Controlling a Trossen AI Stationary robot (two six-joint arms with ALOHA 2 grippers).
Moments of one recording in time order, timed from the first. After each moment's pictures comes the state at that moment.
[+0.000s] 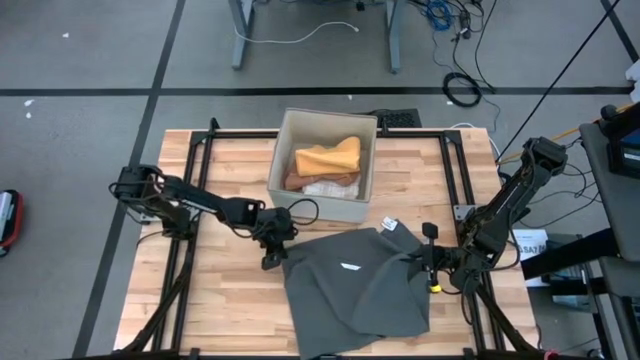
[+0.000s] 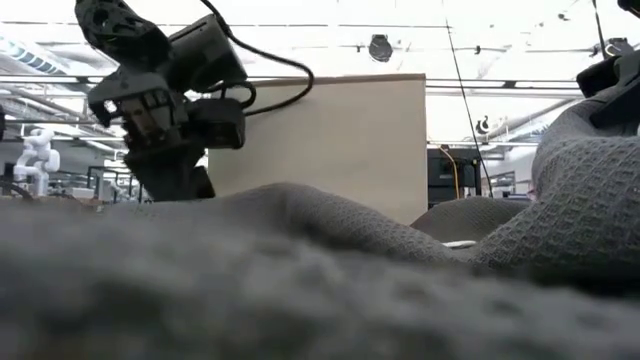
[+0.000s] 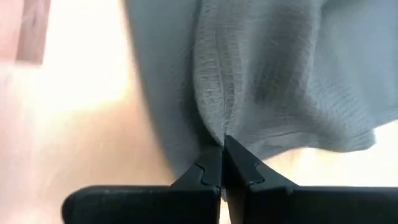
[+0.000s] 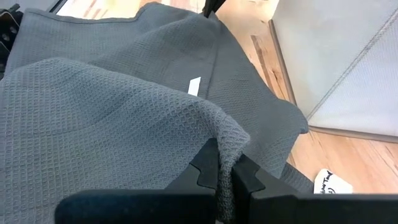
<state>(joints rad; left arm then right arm) -0.04 1.57 0.67 -0.13 0.38 -0.29 0.93 1.00 0.41 -0.26 0.81 0.64</state>
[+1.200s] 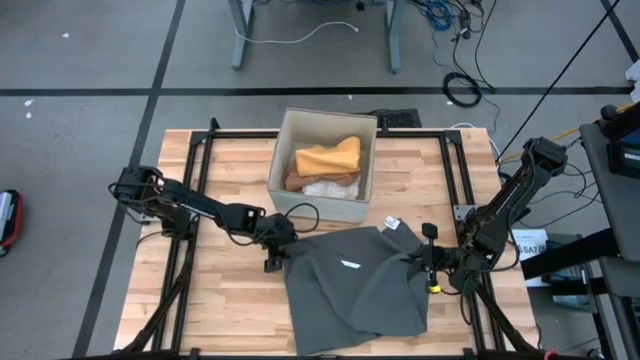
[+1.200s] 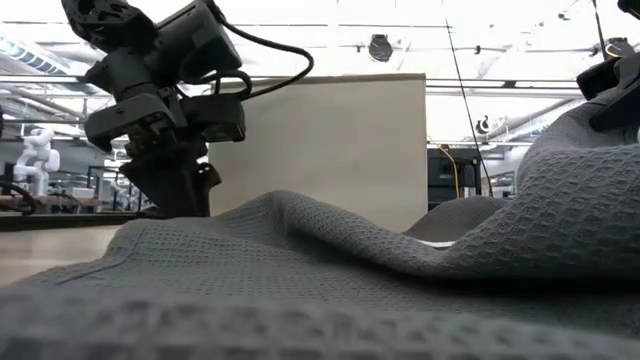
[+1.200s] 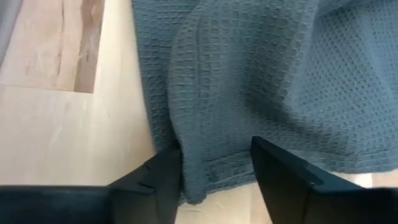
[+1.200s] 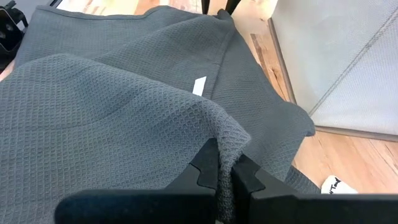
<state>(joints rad) -0.11 1.57 0.68 -0.13 0.14 -0.25 0.93 1.01 0.41 -0.26 0.81 0.65</state>
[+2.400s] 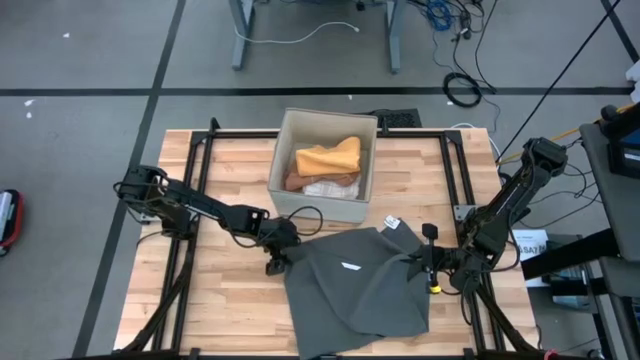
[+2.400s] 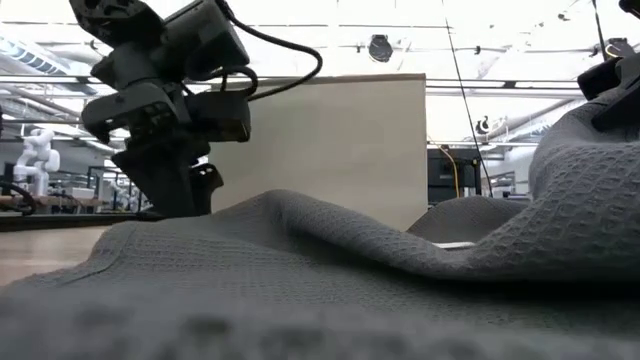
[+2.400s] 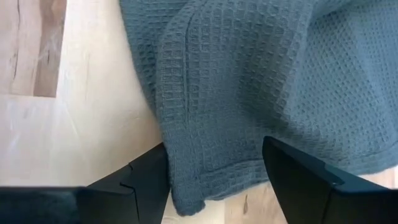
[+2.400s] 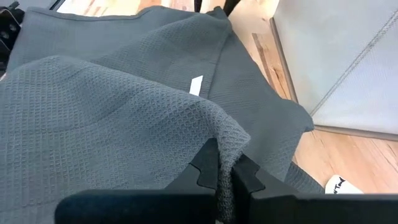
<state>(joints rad) -0.13 1.62 0.73 -0.17 0.18 -0.28 0.93 1.01 0.41 -0.26 0.81 0.65</state>
